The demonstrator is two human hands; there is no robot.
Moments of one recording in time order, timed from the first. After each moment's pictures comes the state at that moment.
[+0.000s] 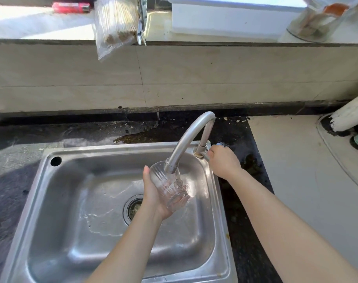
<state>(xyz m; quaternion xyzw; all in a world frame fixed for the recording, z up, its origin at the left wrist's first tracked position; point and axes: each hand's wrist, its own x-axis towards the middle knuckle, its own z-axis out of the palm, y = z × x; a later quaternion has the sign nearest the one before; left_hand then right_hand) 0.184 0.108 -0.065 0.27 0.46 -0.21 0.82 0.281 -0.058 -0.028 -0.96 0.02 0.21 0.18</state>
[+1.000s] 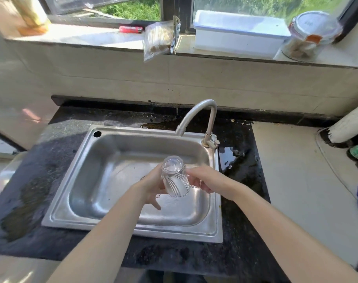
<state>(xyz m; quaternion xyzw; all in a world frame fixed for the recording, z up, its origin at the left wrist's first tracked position) 0.092 0.125 0.000 0.57 0.36 -0.35 0.65 0.146 -0.058 0.035 -0.77 -0.14 0.43 0.45</state>
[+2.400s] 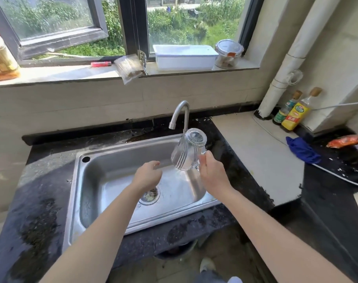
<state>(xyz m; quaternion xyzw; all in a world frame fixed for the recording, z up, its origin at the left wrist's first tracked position) 0.031 0.179 0.052 0.90 0.06 -0.17 0.39 -0.004 -0.013 0.082 -0.92 0.01 -0.02 0.40</state>
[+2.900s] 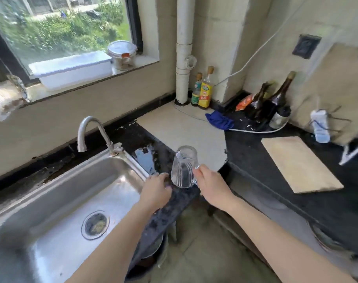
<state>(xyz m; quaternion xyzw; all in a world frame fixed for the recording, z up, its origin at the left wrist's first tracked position) -0.007 -0.005 0.036 0.93 -0.25 -0.18 0.21 -0.111 -0.153 0.076 -0.90 0.22 -0.02 0.38</state>
